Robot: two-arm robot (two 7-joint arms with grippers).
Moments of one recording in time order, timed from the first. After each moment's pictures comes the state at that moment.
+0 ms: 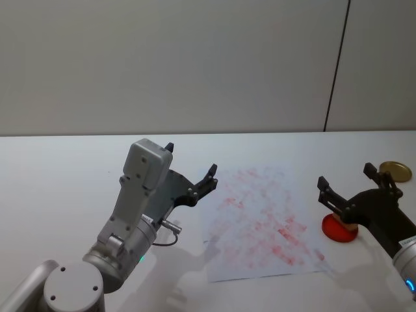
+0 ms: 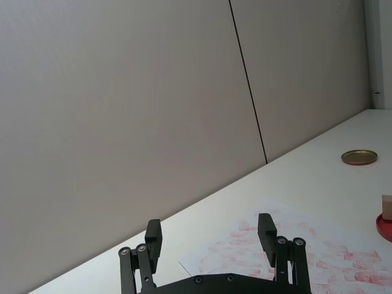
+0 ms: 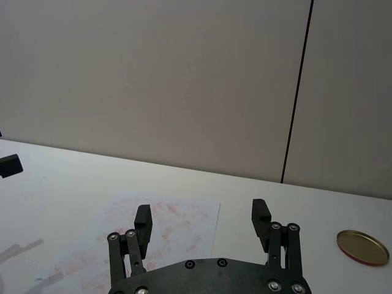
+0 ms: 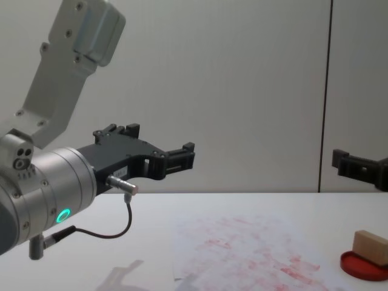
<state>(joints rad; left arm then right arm) -0.24 0.38 0.45 -1.63 -0.20 0.01 -0.01 -0.01 0.34 -0.23 -1.77 0.29 0.03 0.07</state>
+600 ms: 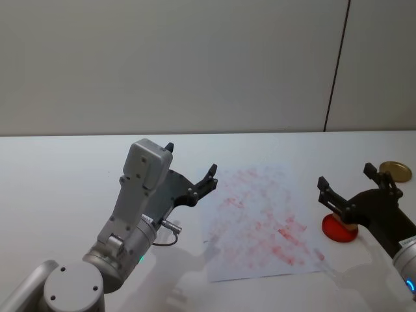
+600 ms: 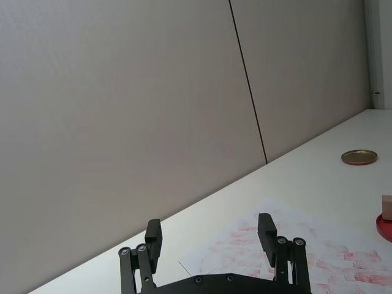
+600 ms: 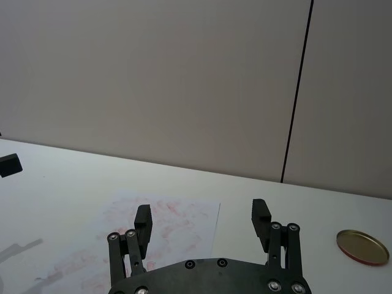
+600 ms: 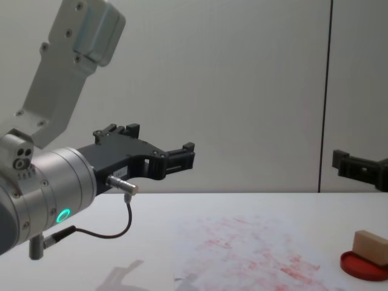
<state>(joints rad) -0.24 0.38 0.45 -1.63 -0.20 0.01 -0.01 -0.01 0.34 -0.23 -1.77 0.29 0.03 0.07</state>
